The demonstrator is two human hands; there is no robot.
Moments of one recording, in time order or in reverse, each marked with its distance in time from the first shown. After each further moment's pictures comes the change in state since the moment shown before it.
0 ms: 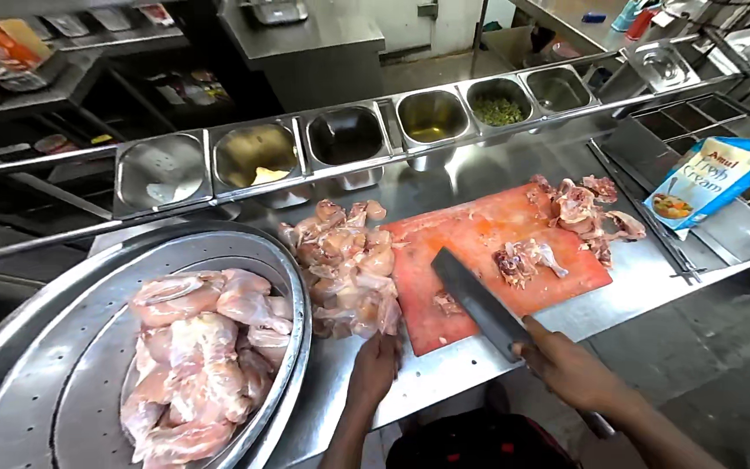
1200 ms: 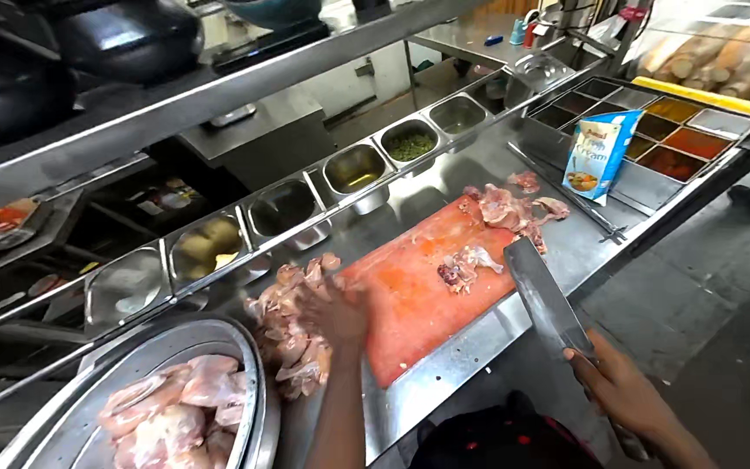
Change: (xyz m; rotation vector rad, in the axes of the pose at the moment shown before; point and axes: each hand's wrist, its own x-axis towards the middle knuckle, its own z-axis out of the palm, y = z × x) left_hand 0.105 0.095 0.041 0.826 0.688 0.337; right_hand -0.078 0.160 0.034 0.542 0.577 0.073
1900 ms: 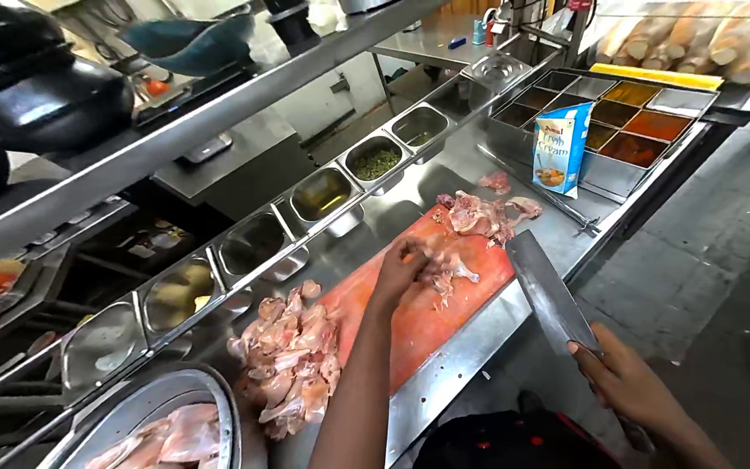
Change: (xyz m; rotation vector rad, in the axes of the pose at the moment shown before) left_hand 0.017 0.184 -0.019 -1.013 -0.845 0.256; right_hand 0.008 0.026 -0.033 0.116 0.077 0.002
